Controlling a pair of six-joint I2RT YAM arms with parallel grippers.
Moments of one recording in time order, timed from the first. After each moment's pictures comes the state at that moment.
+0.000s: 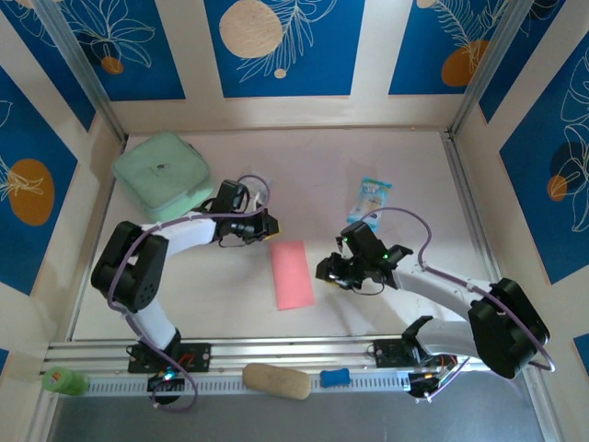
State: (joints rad) left arm -0.46 1.70 0.93 -0.09 0.66 -0.73; right arm 0.65 1.21 0.56 -0.38 -0.41 0.94
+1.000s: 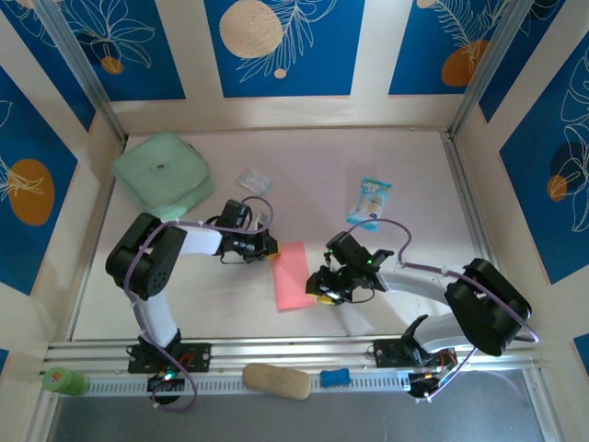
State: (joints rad) left arm -0.48 1.83 0.80 0.05 0.68 -0.74; right arm 0.75 1.36 0.55 -0.30 -0.49 1.02
